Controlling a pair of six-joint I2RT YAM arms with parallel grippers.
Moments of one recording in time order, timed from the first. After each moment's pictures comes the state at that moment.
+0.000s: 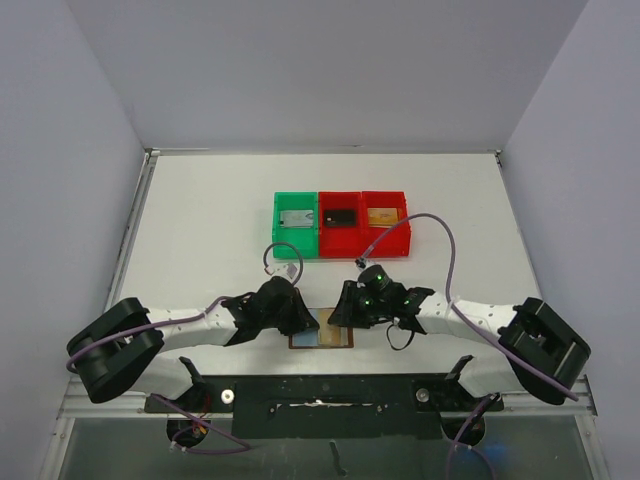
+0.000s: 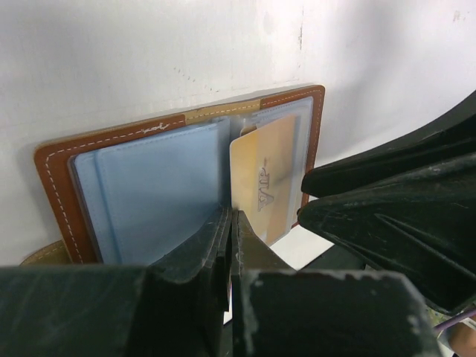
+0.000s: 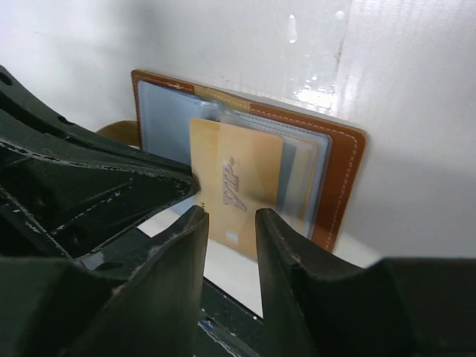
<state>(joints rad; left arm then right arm) -0.93 1.37 0.46 0.14 0.05 -1.11 0.83 1.33 0.55 -0.08 -0.17 0.91</state>
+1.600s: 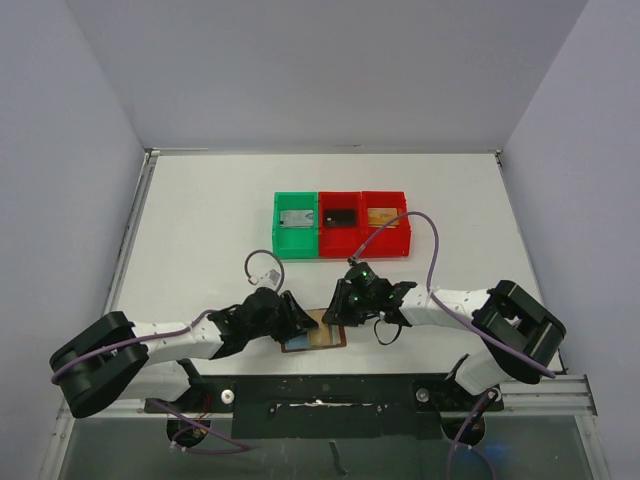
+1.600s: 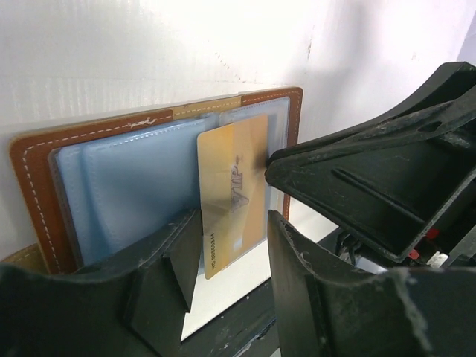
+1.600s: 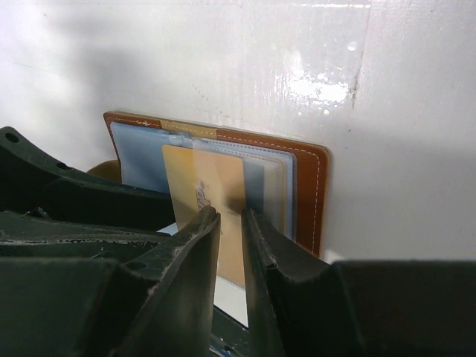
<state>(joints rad) -0.93 1.25 0.32 0.23 0.01 -1.26 0.86 1.49 0.62 -0.03 -0.15 1.01</state>
